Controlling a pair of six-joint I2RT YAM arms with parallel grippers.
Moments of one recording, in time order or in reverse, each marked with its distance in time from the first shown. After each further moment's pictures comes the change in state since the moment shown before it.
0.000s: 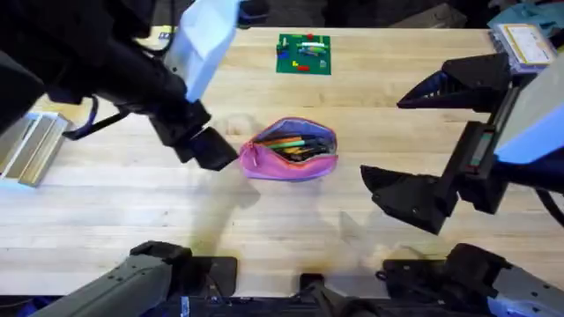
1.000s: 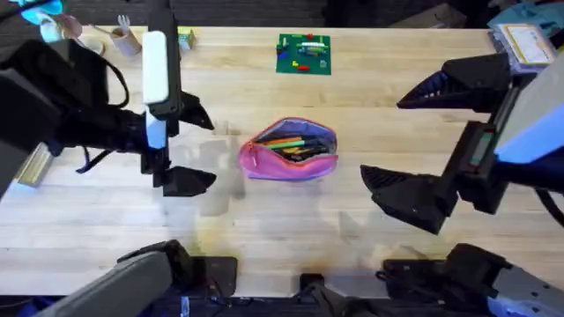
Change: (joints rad) left arm 0.490 0.053 -0.319 0.083 0.534 0.961; right arm 0.000 0.000 0.000 0.000 0.000 0.008
